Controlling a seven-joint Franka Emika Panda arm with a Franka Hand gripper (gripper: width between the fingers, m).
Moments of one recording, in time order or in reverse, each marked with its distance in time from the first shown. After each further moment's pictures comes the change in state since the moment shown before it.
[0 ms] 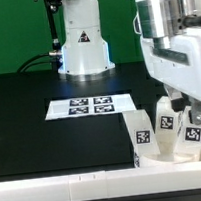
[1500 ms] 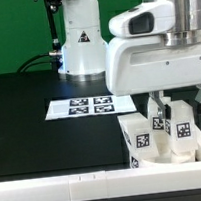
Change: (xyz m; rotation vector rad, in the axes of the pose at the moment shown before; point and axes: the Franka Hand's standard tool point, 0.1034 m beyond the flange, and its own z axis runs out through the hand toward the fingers) arm 0.010 0.000 0.000 -0.047 0.052 -0.965
